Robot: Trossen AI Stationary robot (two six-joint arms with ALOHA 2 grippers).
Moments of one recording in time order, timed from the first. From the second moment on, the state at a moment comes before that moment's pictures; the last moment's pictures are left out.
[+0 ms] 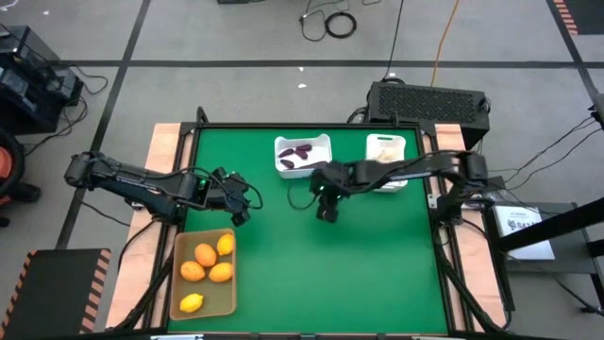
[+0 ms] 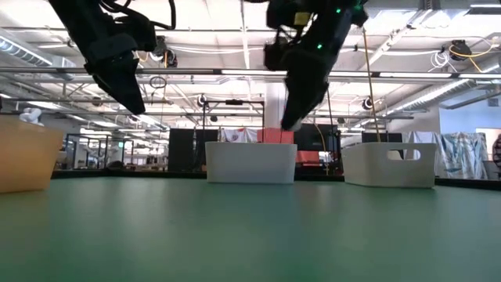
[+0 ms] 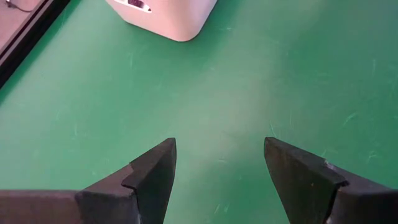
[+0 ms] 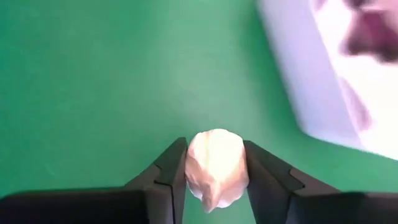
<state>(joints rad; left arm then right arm) -0.13 1.12 0.78 -0.76 -0.43 -0.54 -0.06 1.76 1.31 -0.67 0.12 0.17</state>
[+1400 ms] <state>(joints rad) -0.13 1.12 0.78 -0.70 -0.45 -0.46 -0.67 1.53 1.09 -1.04 0.21 0.05</state>
